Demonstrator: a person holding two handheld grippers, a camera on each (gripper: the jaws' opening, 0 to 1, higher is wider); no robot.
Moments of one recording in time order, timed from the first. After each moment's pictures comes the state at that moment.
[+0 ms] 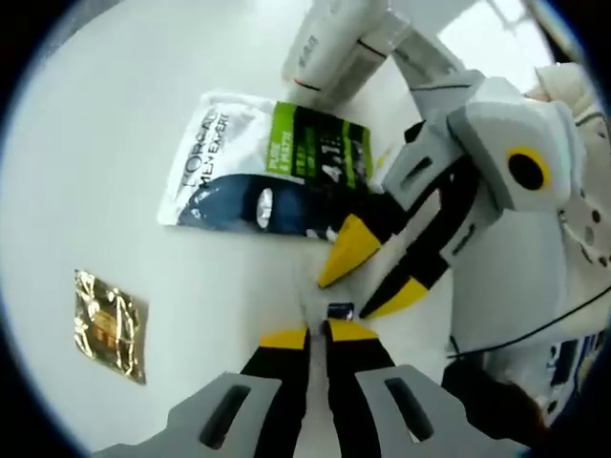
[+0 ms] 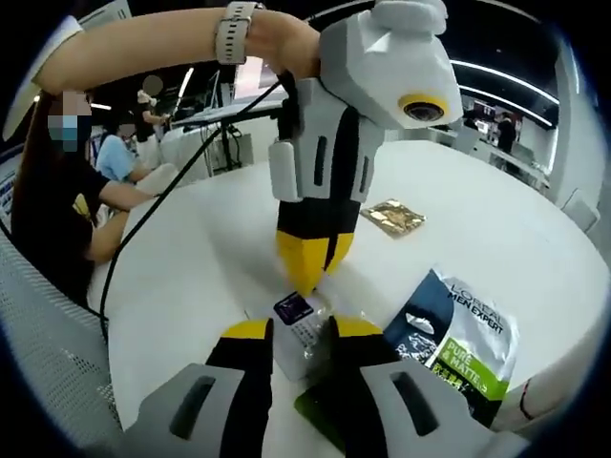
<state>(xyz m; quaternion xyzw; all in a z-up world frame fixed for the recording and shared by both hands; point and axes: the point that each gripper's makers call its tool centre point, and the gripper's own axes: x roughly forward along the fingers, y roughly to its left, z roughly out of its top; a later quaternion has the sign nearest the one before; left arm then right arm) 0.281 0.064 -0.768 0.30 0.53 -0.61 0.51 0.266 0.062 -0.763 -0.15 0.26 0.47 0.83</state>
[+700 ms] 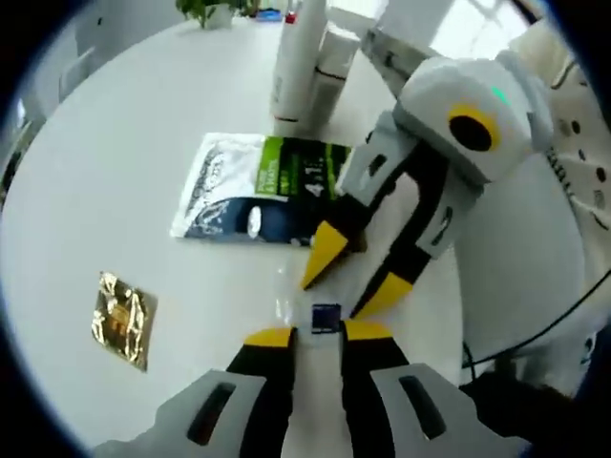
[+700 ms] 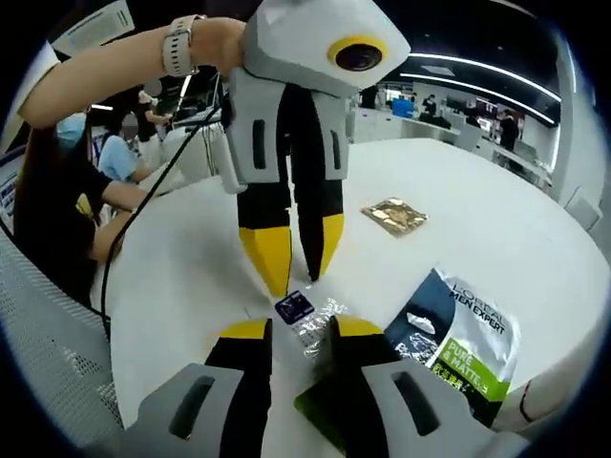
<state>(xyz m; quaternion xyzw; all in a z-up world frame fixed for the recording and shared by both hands) 0.267 0.064 -0.759 0.29 0.46 -0.61 0.58 0.264 0.063 -0.765 -0.15 0.26 0.47 0.83</state>
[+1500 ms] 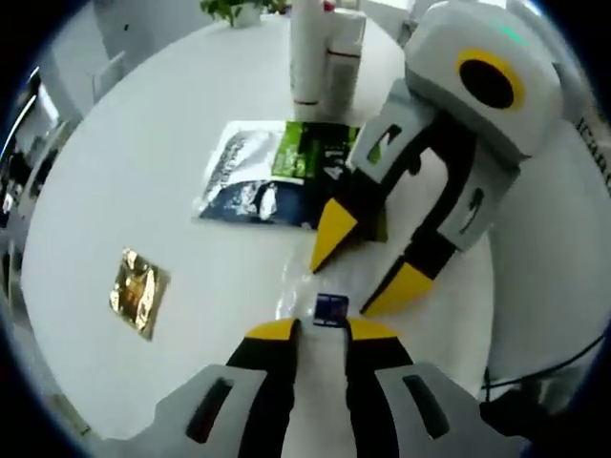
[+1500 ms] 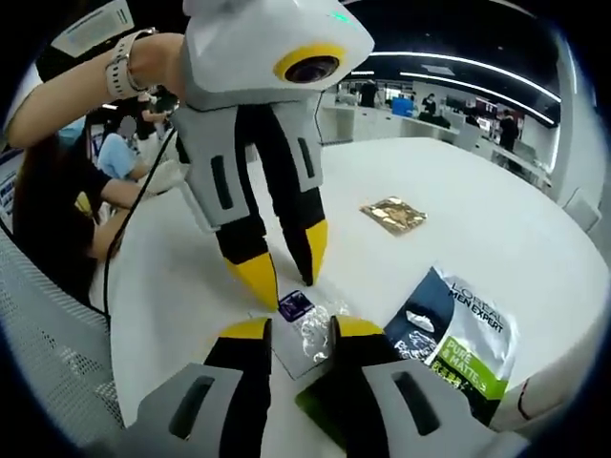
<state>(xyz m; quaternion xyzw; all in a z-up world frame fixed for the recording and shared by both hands) 0.273 0.077 -0.770 0.33 0.43 -0.53 0.65 0.262 0.060 -0.766 -0.16 0.27 0.47 0.83</state>
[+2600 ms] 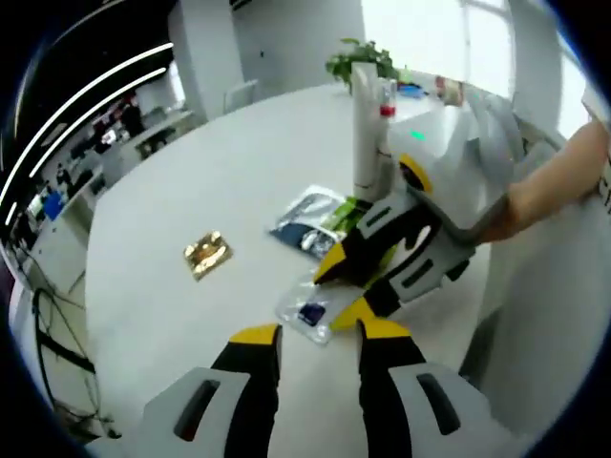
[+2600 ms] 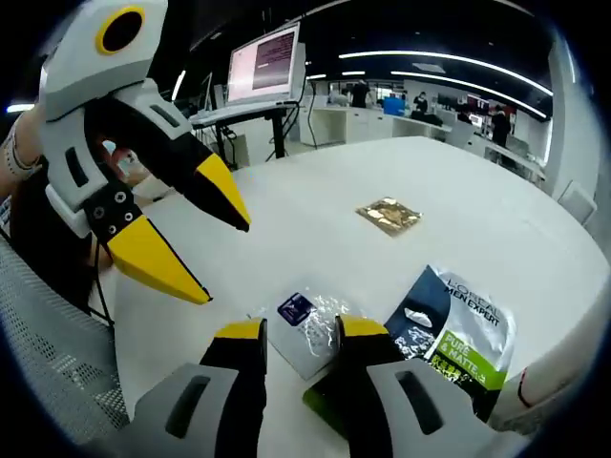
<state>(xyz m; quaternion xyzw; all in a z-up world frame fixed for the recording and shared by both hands) 0.233 0.087 -0.697 0.19 0.32 -0.33 0.87 0.255 0.061 -0.749 -0.14 0.25 0.46 0.84</state>
